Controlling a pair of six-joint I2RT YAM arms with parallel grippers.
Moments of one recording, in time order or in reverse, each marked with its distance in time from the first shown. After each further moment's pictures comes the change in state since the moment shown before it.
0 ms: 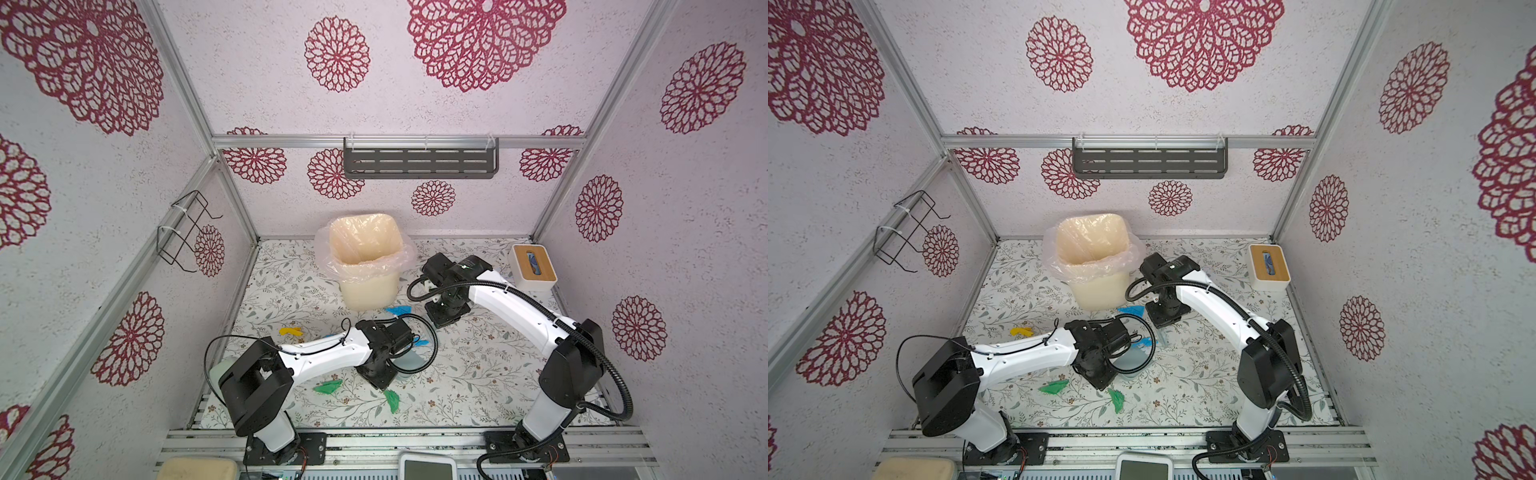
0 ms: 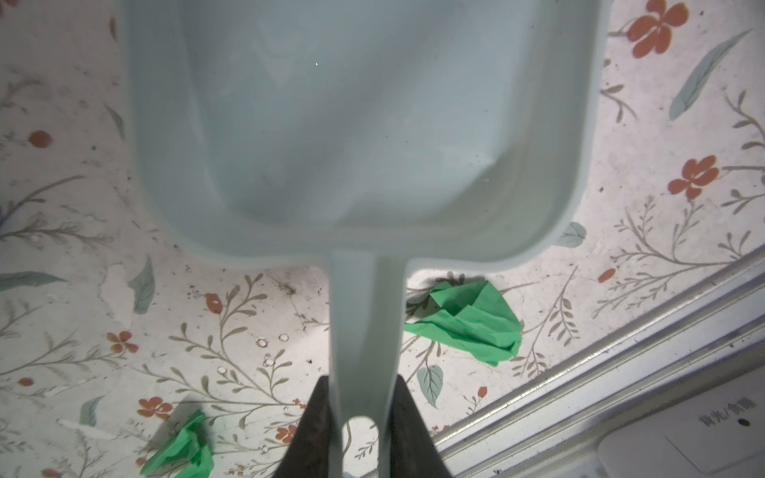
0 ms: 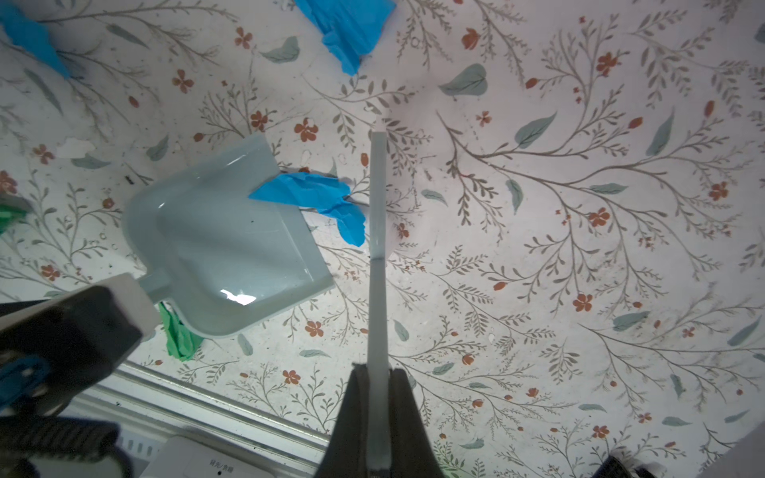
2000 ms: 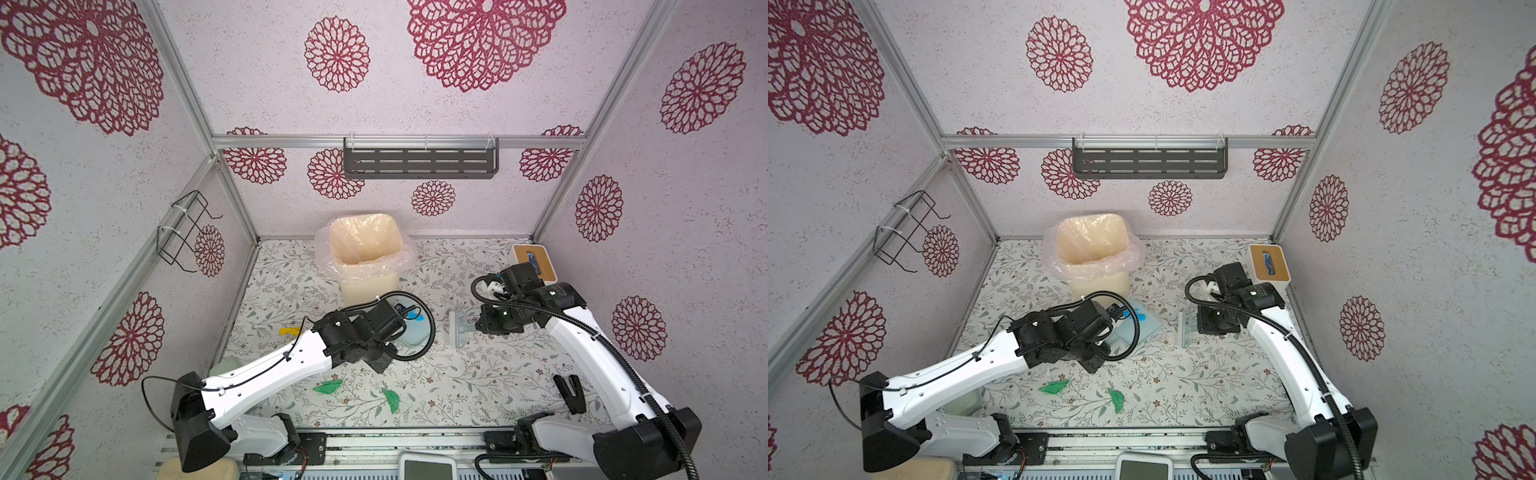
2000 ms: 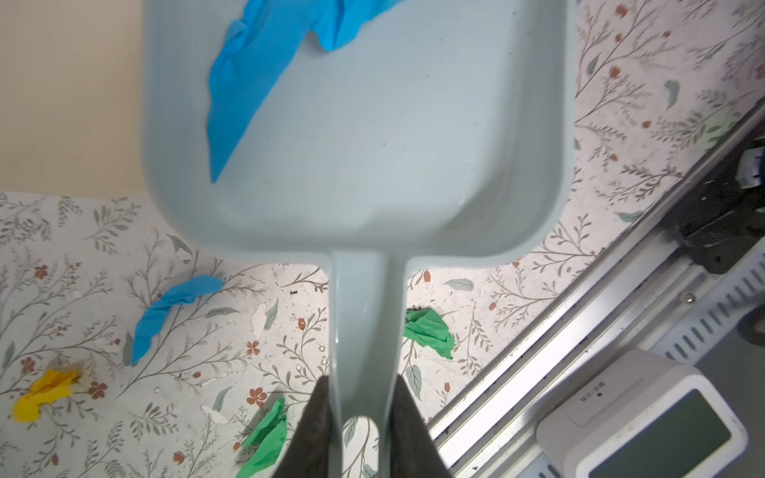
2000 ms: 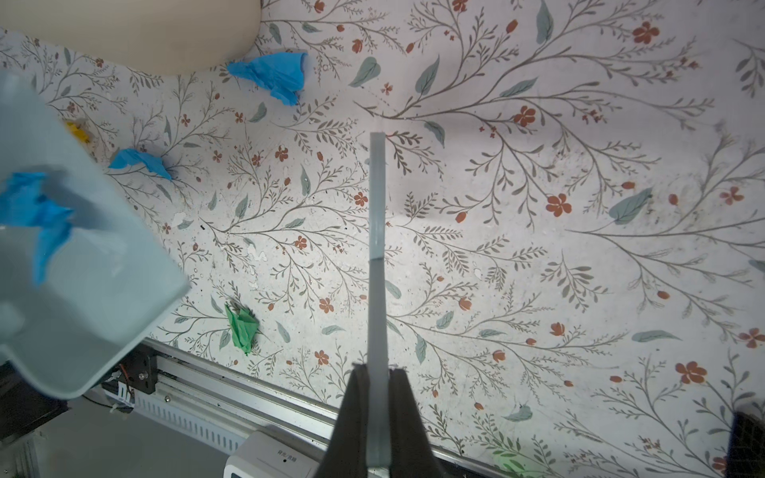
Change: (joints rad) left arm -0.044 -0.302 0.206 -0.091 -0.171 0.035; right arm -0.391 -0.502 -0.385 0.105 -0.229 0.061
